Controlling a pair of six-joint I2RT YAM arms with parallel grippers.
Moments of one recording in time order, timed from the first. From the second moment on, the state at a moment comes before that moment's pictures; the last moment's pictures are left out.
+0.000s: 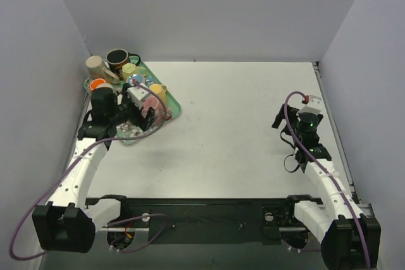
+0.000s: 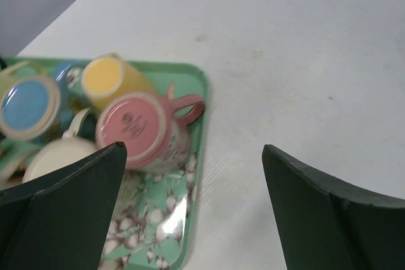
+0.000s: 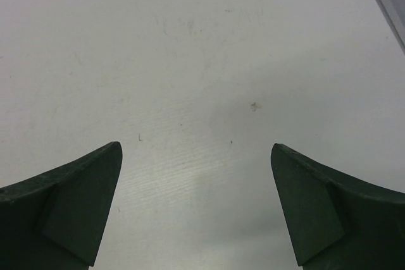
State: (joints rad) left arm 0.00 1.05 0.82 -0.18 0.59 0.35; right arm 0.04 0.92 0.50 0.01 0.21 0.24
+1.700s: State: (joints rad) left arm -0.50 2.06 1.67 -0.89 -0.21 1.18; right arm 0.04 0.89 0.51 -0.07 0.12 0.28
